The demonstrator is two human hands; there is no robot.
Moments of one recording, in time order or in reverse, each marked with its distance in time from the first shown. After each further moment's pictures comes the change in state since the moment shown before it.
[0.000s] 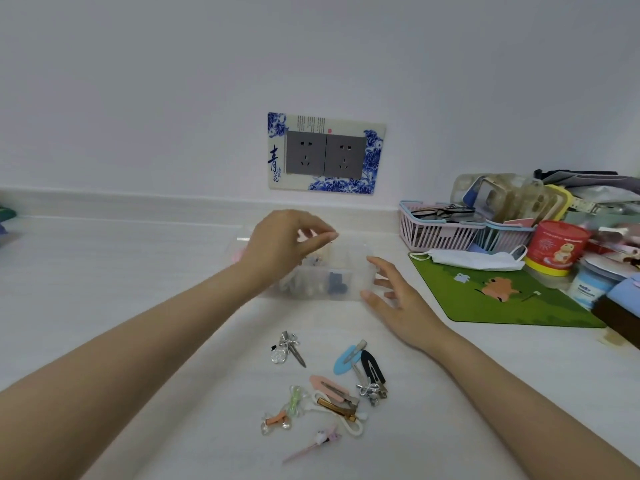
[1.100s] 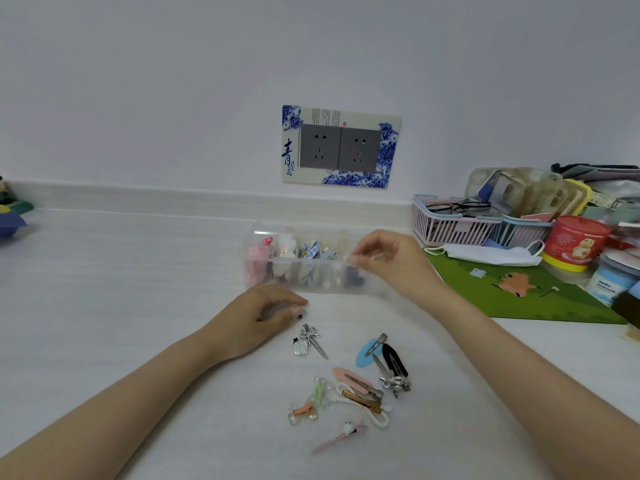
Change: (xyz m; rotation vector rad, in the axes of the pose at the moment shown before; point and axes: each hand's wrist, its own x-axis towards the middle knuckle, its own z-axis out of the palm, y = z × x) left_hand -0.104 -0.056 -0.009 -0.130 -0.318 -0.138; right_hand 0.033 -0.067 0.010 0.165 0.070 -0.086
